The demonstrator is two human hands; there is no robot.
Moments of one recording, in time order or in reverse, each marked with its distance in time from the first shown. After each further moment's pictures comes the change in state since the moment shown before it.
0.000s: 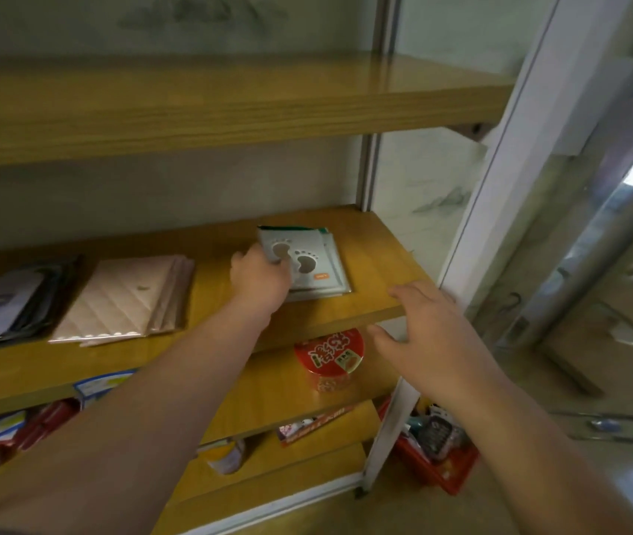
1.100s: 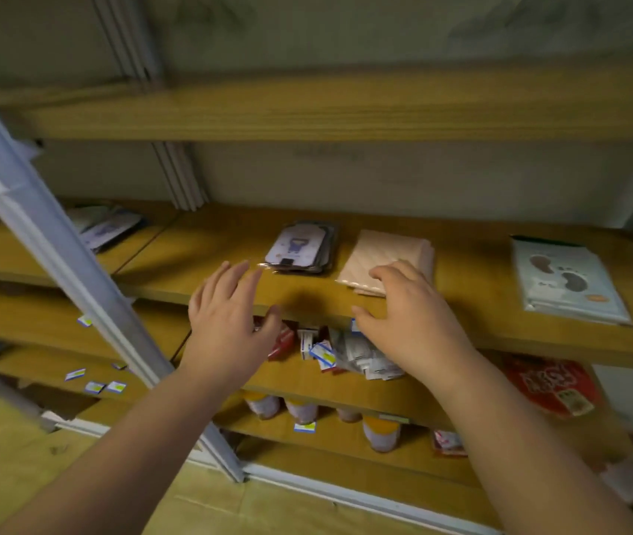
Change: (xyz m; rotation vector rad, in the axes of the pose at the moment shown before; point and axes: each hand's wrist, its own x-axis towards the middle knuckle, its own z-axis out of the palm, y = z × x) left_hand -0.124 -0.215 -0.306 0.610 0.354 0.181; right_hand -0.007 -0.276 0.120 0.142 -0.150 -0.456
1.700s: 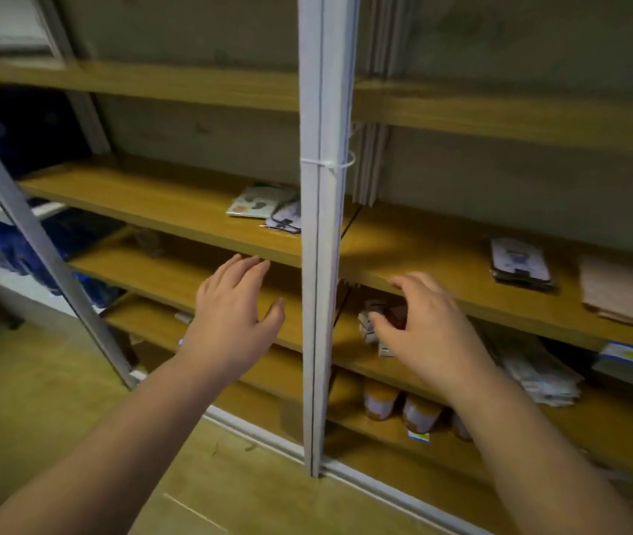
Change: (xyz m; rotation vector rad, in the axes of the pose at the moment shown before) left_hand -0.058 -0.322 -0.146 -0.041 0.036 -0.111; right_hand -0.006 -0.310 0.147 0.000 -0.033 -0.107
